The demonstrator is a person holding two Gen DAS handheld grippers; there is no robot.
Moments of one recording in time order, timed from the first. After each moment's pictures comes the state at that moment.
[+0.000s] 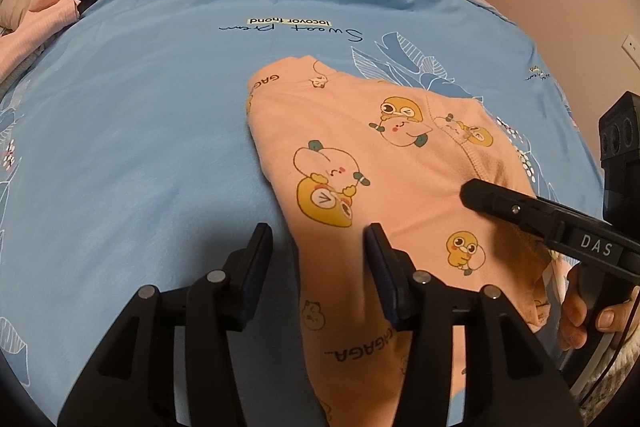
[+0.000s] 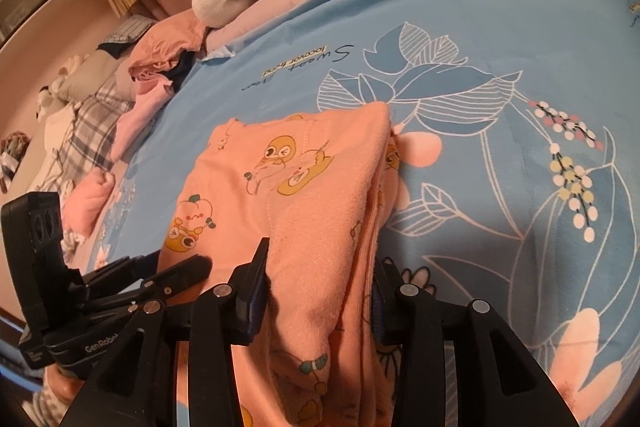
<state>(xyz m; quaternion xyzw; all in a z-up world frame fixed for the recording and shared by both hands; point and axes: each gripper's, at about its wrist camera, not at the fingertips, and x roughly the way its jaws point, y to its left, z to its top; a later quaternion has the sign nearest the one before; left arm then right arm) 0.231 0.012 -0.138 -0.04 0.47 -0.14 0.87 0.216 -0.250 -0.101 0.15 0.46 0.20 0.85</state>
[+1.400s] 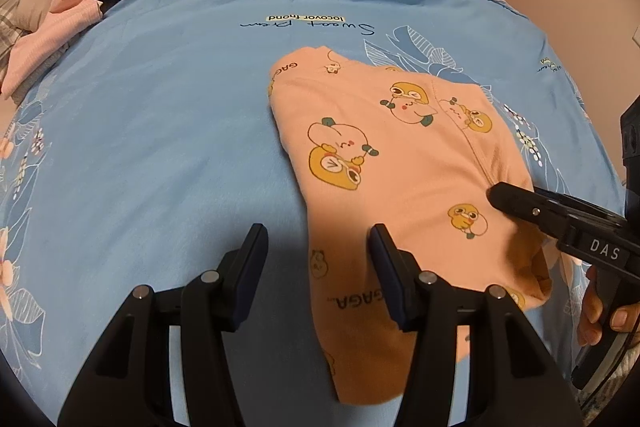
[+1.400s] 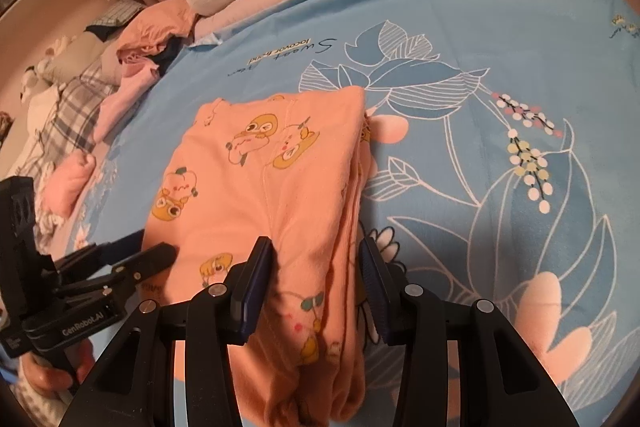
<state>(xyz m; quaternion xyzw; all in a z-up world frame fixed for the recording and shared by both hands) 0.205 0.014 -0.130 -0.02 0.48 -0.11 0.87 0.197 -0.251 -0.095 0.11 0.47 0.17 0.86</state>
